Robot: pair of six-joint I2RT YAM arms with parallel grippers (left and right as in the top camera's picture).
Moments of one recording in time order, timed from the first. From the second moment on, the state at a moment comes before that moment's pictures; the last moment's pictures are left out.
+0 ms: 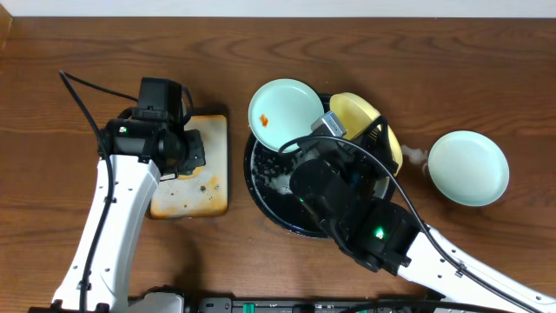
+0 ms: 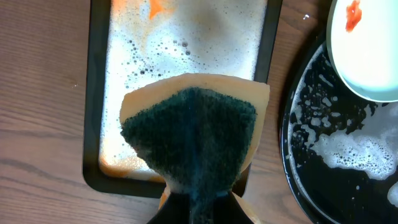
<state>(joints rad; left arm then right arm) -0.09 1.39 1.24 -1.13 -0.03 -0.28 0.99 1.26 1.04 -0.41 1.37 -0.55</state>
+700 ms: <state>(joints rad) -0.09 1.39 1.24 -1.13 -0.03 -0.28 0.99 1.26 1.04 -0.40 1.37 -0.55</state>
